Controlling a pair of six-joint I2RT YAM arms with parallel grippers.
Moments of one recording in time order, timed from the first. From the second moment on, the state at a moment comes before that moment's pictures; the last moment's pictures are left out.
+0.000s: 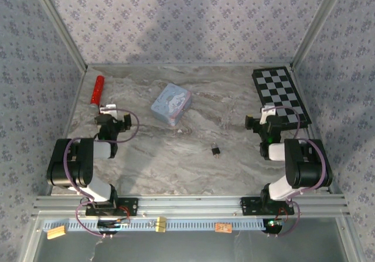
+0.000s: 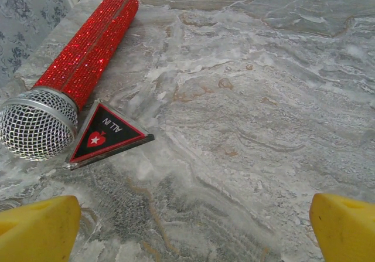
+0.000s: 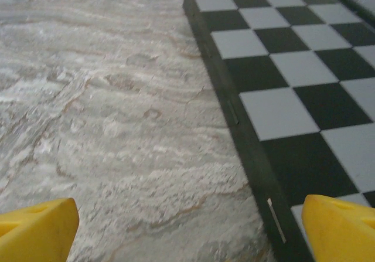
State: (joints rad) left arm 0.00 1.53 0.39 0.73 -0.14 -0.02; right arm -0.03 1.52 0.35 0.76 0.07 -0.03
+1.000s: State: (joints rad) left arm 0.00 1.53 0.39 0.73 -0.13 -0.03; right arm -0.01 1.52 0.36 0.76 0.14 -0.02
